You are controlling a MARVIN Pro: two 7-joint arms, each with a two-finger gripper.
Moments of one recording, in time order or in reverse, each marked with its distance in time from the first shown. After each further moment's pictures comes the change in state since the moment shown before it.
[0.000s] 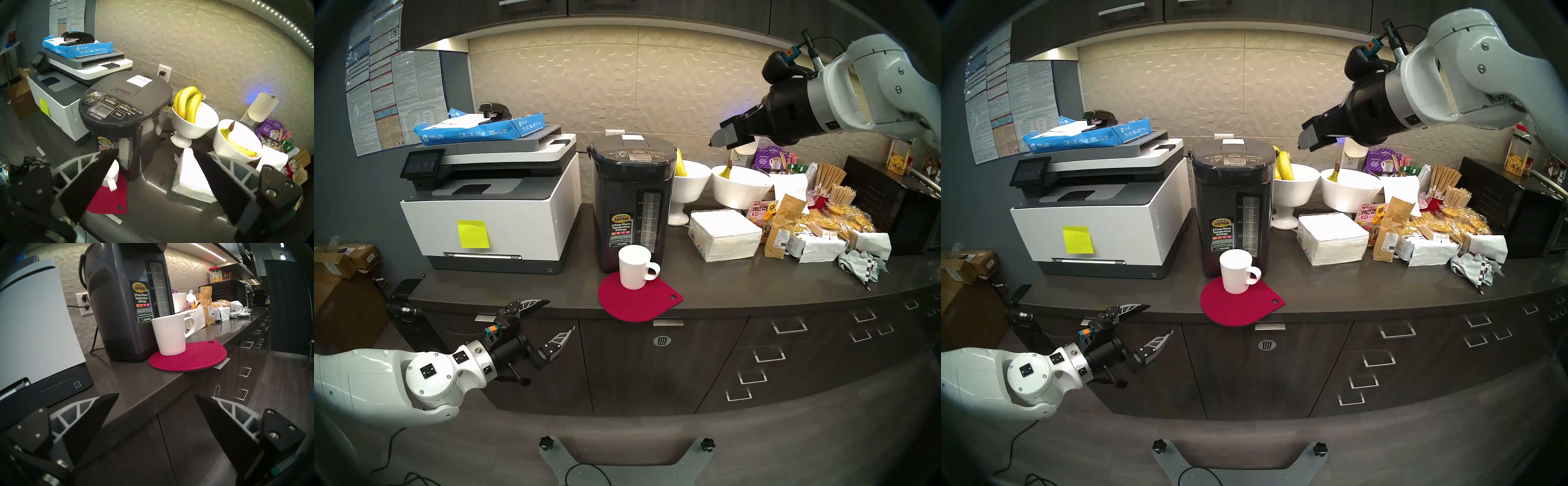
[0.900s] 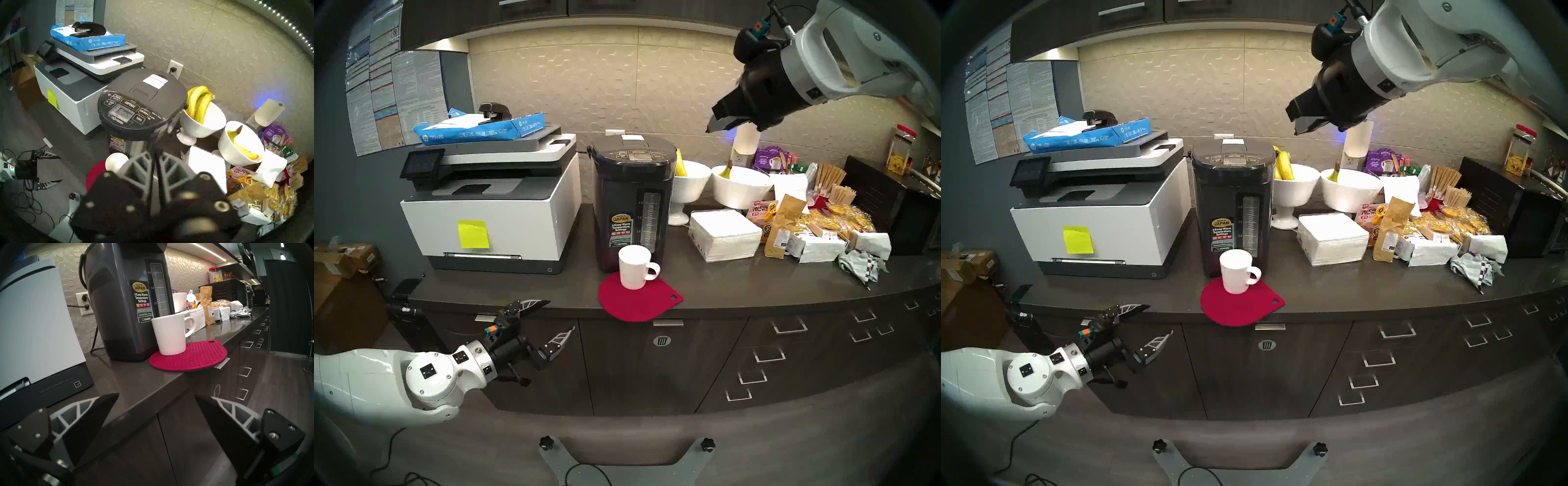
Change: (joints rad) left arm -0.004 0.000 0.005 0.000 -0.001 0.000 0.001; right arm -0.002 -0.136 0.078 0.046 0.108 0.037 -0.045
